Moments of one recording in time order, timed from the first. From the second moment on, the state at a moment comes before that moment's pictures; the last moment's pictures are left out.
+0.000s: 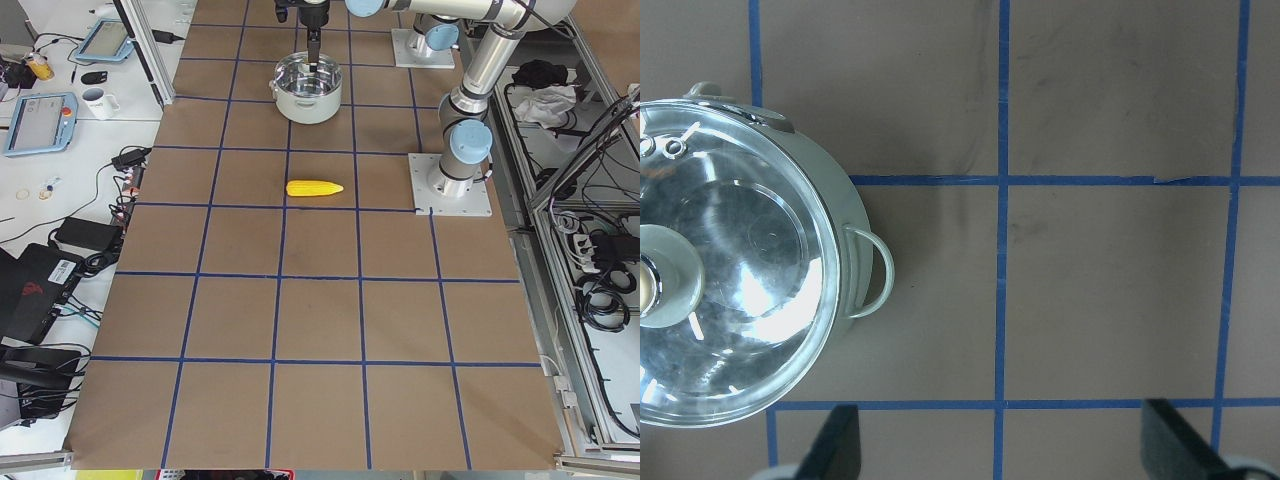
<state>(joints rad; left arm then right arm) -1.58 -1.52 -1.56 -1.63 1.59 -0.03 1.63 -1.61 1.58 -1.57 -1.59 0.05</state>
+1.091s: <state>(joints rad) -1.29 -1.68 -1.79 -1.24 1.59 0.21 1.98 -1.27 1.50 -1.83 -1.55 0.51</state>
